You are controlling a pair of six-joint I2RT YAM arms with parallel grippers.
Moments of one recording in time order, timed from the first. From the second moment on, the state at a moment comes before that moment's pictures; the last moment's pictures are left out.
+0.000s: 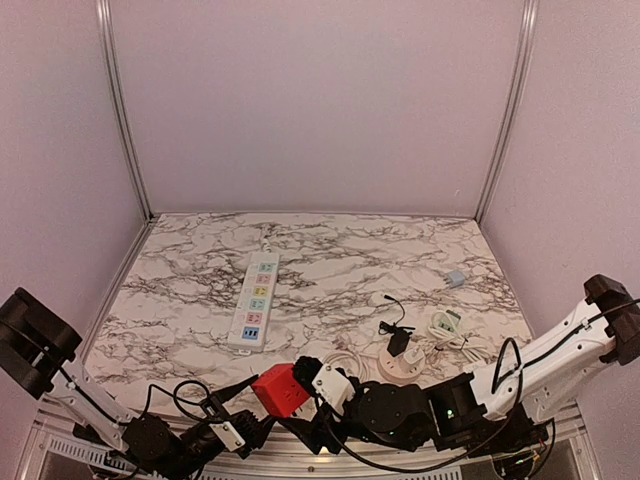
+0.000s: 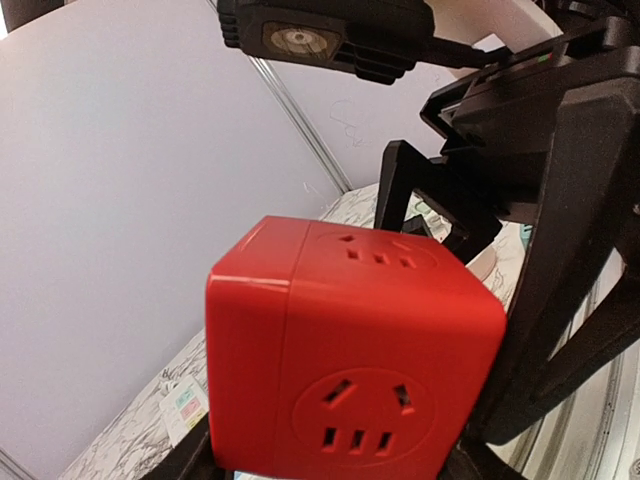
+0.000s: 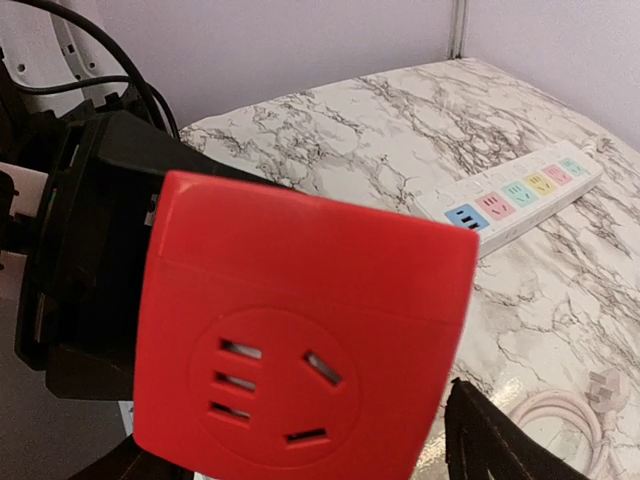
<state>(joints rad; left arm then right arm) -1.89 1.64 0.25 1.47 -1.07 0.61 1.66 1.48 0.72 0.34 0.51 0.30</state>
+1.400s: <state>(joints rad) -1.89 1.86 0.44 1.50 -1.13 0.72 1.66 1.48 0.67 0.46 0.57 0.28</state>
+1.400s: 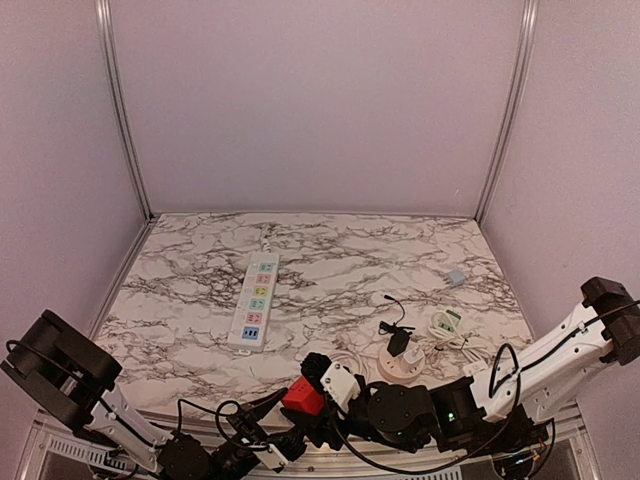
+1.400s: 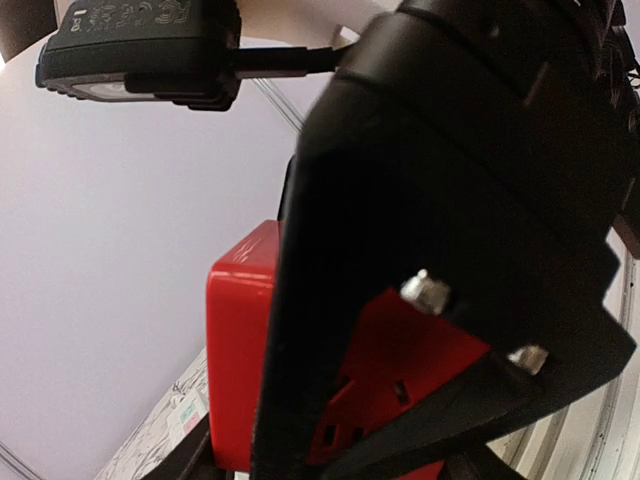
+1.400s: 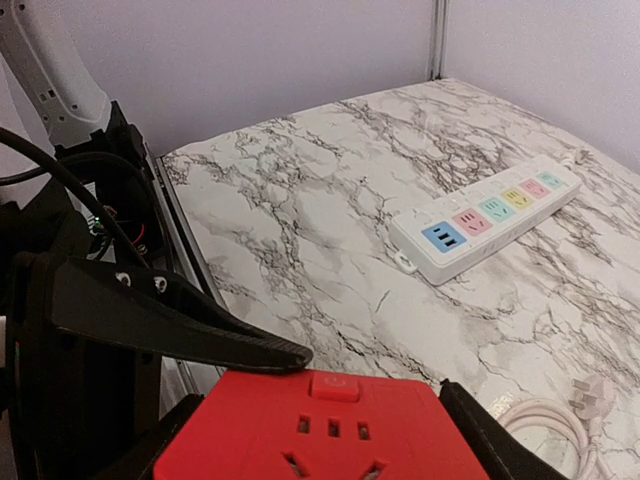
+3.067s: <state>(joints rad) -1.90 1.64 0.26 1.50 -1.01 0.61 1.66 1.39 0.65 0.51 0.50 0.25</state>
